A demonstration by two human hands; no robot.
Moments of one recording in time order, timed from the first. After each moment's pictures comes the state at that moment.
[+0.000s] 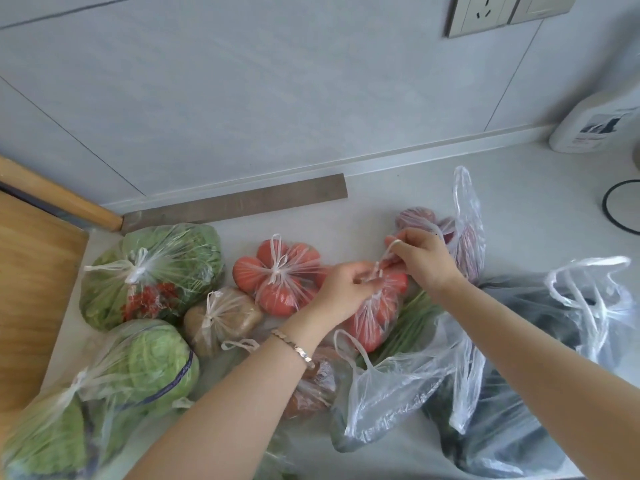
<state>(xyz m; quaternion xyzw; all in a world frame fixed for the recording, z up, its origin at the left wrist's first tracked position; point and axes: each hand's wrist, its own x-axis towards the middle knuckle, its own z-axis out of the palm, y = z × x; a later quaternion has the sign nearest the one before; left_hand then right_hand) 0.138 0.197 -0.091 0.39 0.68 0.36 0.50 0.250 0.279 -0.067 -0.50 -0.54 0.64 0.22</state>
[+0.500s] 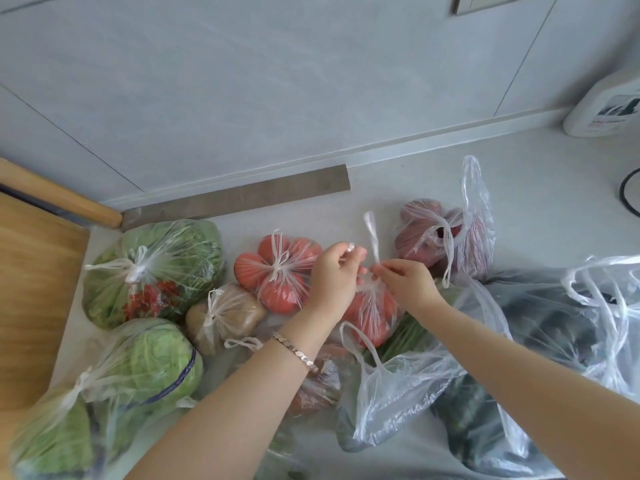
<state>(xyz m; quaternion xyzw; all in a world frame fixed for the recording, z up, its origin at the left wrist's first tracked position) 0.133 0.202 -0.089 0.32 0.74 0.46 0.38 0.248 0.257 -0.124 -0.52 -0.59 0.59 0.17</state>
